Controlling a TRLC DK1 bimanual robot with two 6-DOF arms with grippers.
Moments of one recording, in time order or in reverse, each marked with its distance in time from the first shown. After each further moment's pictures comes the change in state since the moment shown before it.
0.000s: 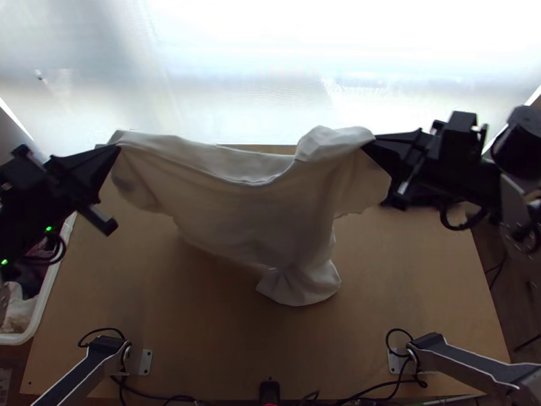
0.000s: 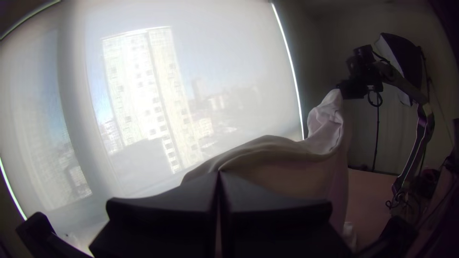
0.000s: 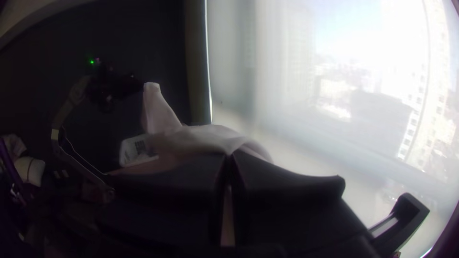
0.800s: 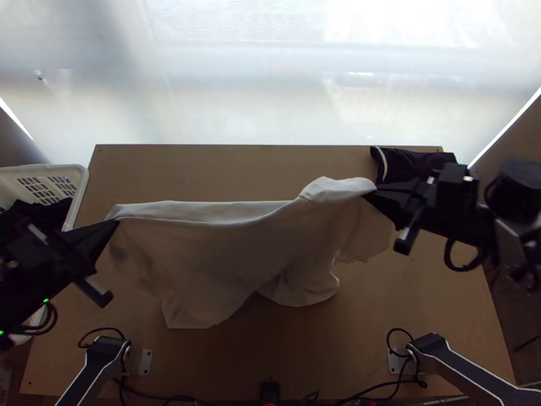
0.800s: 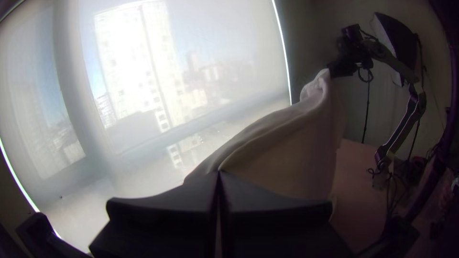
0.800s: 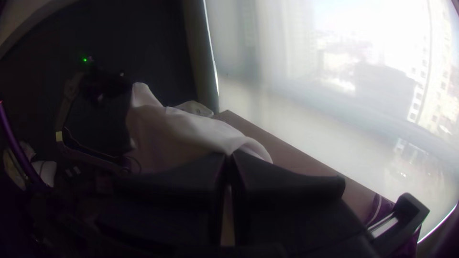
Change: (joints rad) left arm 0.014 -0.261 -0.173 -0.290 -0.003 0.060; right arm 0.008 -0.185 -0.260 -0.076 -0.001 0.006
